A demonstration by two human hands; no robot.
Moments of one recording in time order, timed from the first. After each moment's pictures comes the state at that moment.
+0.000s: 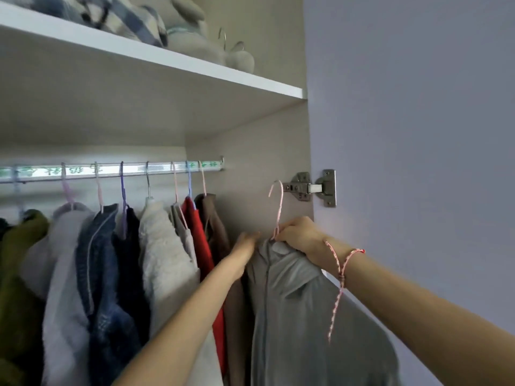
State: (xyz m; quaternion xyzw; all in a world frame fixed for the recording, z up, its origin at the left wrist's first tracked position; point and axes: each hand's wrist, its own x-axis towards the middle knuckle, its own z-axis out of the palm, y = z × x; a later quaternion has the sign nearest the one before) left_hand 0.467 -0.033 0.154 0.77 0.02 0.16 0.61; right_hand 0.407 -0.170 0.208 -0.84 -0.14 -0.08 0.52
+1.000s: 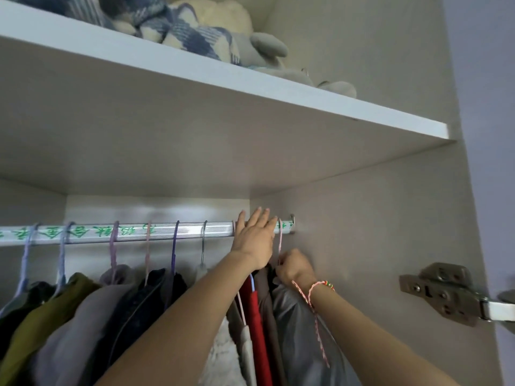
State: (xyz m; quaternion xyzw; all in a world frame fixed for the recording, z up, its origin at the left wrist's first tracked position) left_hand 0.532 0.106 0.304 0.92 0.05 0.37 -0.11; right_hand 0.589 0.013 0.266 -0.89 -0.25 -0.14 0.35
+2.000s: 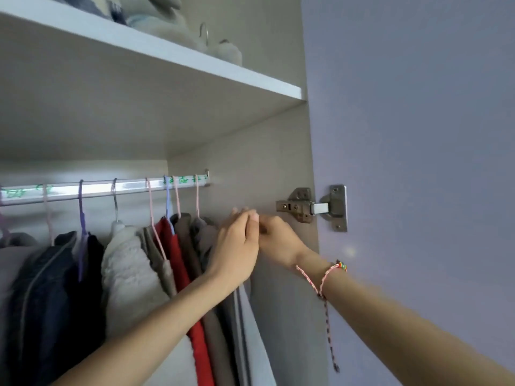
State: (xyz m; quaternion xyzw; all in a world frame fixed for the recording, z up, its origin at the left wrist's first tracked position) left_hand 0.430 -0.039 0.218 0.85 -0.11 0.41 0.32; right_hand 0.459 -0.137 0.225 -0.83 -0.33 -0.25 0.39
